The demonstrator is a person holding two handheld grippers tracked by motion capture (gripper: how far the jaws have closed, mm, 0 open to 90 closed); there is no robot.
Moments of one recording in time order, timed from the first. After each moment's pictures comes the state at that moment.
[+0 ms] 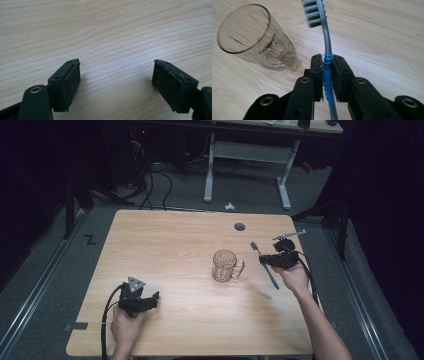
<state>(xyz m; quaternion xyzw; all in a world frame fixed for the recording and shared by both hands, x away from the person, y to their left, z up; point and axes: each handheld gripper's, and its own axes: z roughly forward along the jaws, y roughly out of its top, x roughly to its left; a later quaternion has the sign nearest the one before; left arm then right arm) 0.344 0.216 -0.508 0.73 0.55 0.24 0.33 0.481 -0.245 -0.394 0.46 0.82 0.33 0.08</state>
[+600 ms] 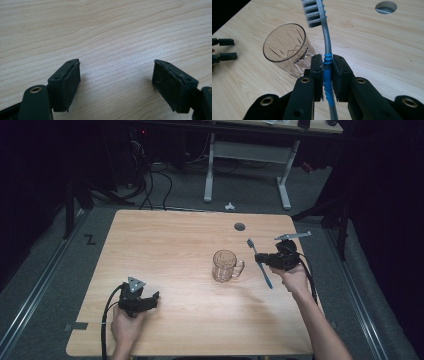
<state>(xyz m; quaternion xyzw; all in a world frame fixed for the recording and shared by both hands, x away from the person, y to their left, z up) 0.344 0.216 -0.509 0.73 0.55 0.24 0.33 0.465 -0.241 -0.381 0.43 0.81 0.40 0.06</state>
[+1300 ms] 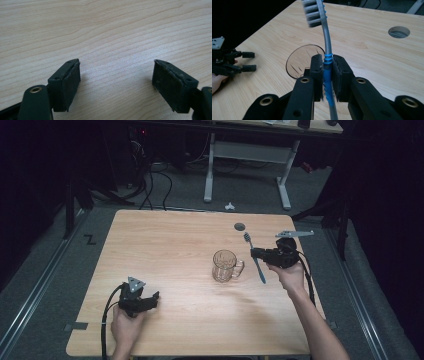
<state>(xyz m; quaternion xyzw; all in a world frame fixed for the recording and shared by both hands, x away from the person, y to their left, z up) 0.344 0.216 -0.509 0.73 0.55 0.24 0.33 0.459 -0.233 -0.367 0.40 0.79 0.47 0.06</state>
